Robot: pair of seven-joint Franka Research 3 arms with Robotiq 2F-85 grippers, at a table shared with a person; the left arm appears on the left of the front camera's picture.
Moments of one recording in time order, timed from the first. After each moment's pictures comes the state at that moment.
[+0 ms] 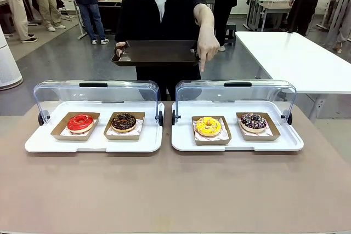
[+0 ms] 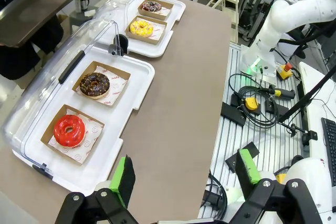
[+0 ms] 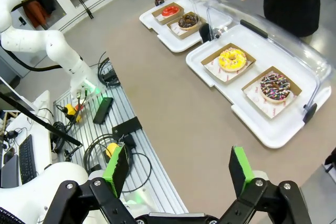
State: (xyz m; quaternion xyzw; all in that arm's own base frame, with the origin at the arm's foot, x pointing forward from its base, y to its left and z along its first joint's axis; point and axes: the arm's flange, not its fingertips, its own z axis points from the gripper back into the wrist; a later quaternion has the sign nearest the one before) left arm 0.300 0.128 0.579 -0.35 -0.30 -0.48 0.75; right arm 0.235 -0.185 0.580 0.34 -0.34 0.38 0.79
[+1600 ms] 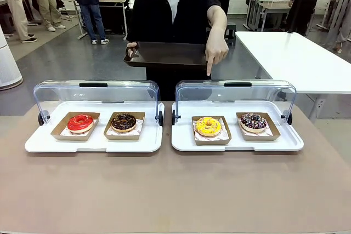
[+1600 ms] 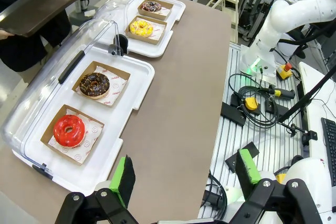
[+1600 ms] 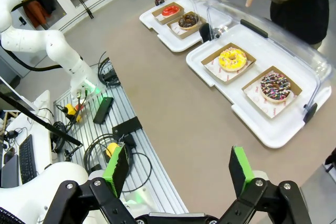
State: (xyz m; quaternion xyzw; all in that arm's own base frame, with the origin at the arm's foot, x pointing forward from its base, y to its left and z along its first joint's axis) left arm 0.300 0.128 0.579 -0.35 -0.30 -0.48 0.75; right arm 0.236 -0.185 0.579 0.34 -0.33 0.38 0.79
